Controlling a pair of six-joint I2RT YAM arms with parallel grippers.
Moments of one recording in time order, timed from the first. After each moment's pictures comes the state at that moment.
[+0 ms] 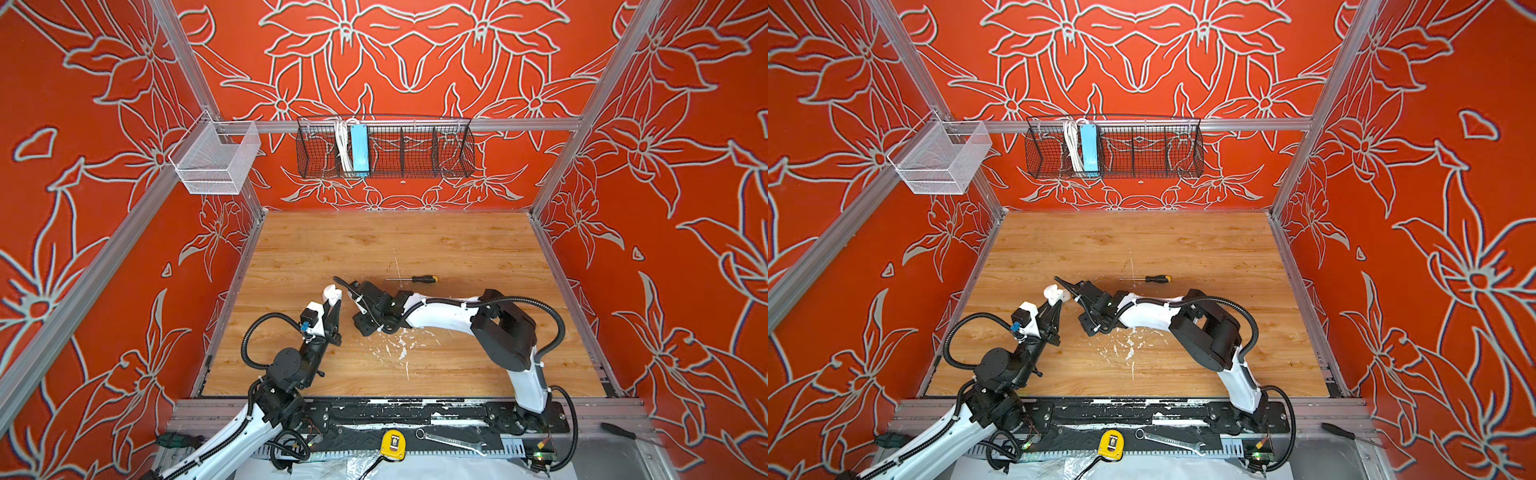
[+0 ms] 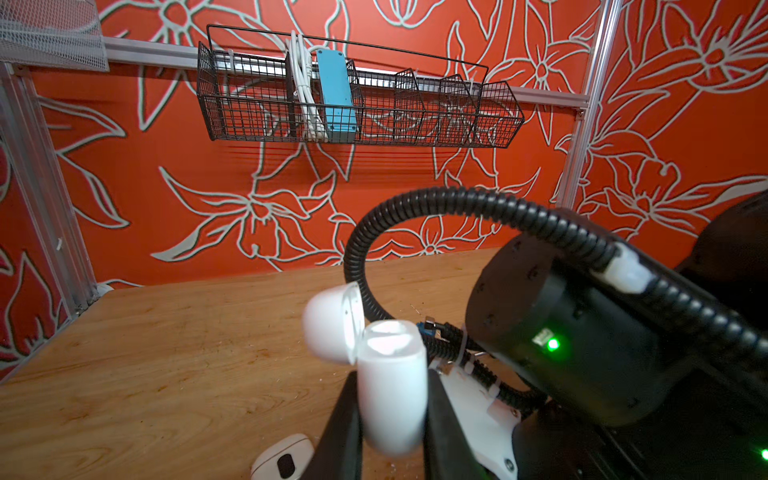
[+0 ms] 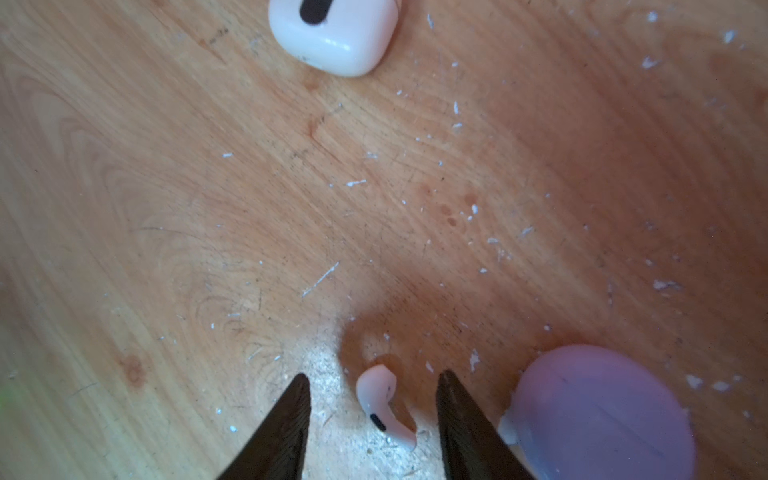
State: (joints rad) left arm -0.66 0.21 0.01 0.36 -0.38 0.02; right arm 1.04 2.06 1.42 -0.37 0.03 0.37
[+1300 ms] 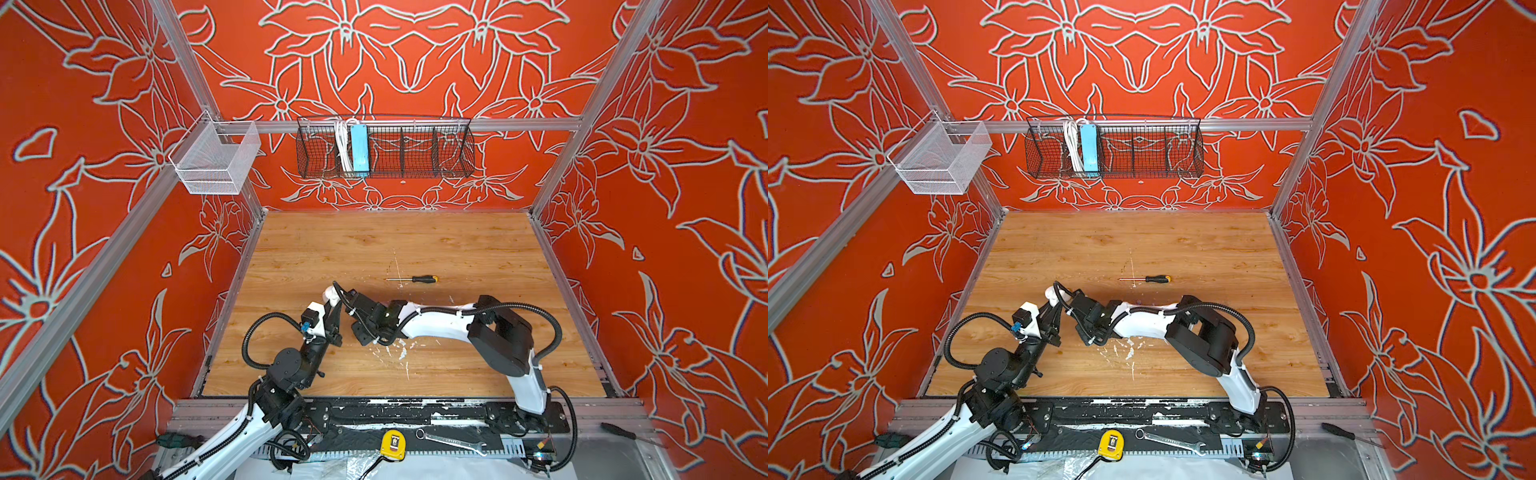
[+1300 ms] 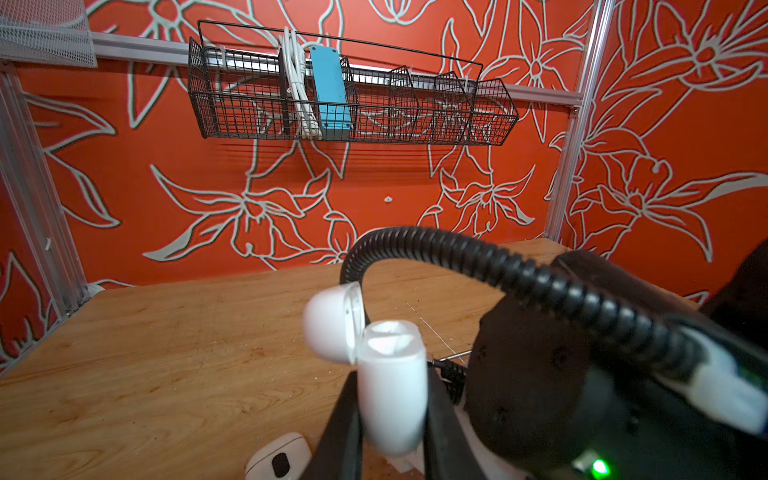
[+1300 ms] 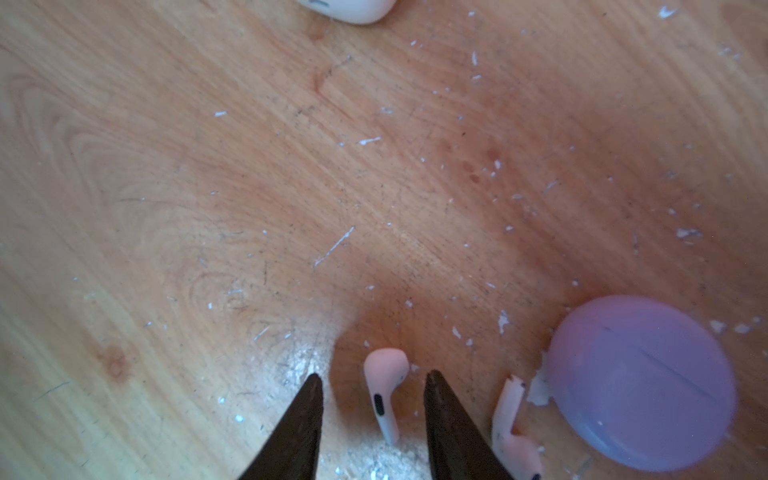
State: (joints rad) left arm -0.66 0.21 0.01 0.35 -0.38 0.02; right arm 1.11 2.06 1.42 -0.40 0.16 0.43
